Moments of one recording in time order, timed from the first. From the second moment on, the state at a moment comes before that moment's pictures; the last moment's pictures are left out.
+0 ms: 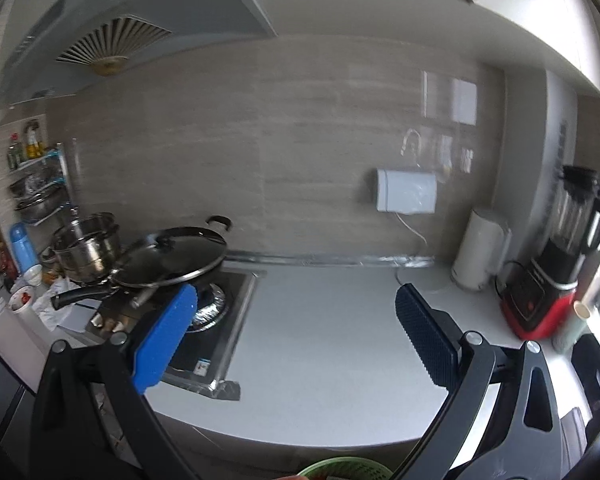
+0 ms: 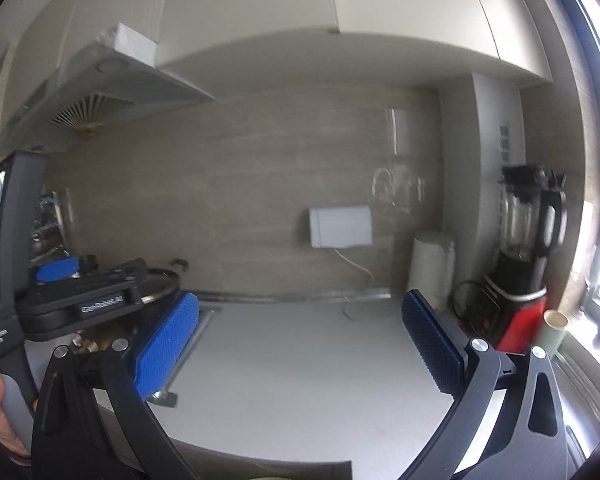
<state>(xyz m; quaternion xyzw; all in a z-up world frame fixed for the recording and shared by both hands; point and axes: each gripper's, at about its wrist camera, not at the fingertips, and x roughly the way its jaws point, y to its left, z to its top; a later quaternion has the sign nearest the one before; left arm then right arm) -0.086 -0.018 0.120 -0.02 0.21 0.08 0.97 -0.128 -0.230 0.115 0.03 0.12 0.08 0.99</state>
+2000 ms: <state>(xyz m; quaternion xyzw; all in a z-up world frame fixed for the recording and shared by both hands) -0.081 -0.003 0.118 -0.02 0.22 0.12 0.97 -0.134 -0.212 0.120 0.03 0.12 0.09 0.99</state>
